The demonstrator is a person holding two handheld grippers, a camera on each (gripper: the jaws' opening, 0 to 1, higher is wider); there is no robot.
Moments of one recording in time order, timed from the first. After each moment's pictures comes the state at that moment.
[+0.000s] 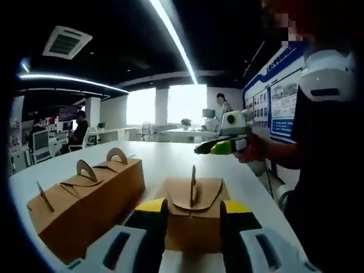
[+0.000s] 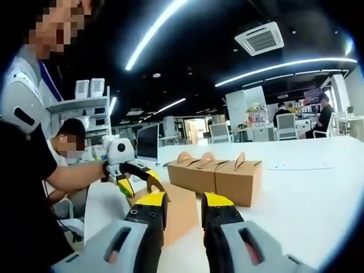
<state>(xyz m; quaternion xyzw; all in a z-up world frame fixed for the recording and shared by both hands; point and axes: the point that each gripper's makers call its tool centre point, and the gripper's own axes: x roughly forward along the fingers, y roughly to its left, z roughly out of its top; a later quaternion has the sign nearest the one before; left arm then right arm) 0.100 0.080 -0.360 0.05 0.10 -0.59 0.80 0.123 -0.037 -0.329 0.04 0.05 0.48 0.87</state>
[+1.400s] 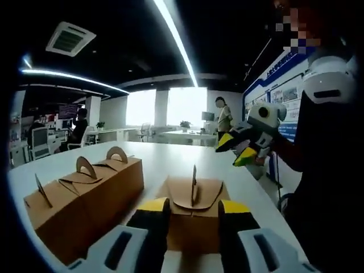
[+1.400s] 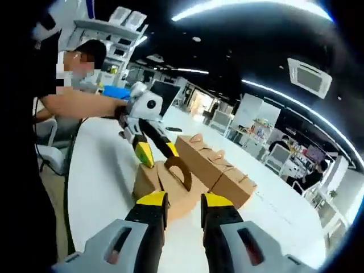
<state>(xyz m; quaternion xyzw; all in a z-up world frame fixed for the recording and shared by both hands) 0.104 0.085 -0.362 0.04 0.10 -0.60 0.80 0.070 0.010 -0.331 -0.31 0.04 0.46 0.83</state>
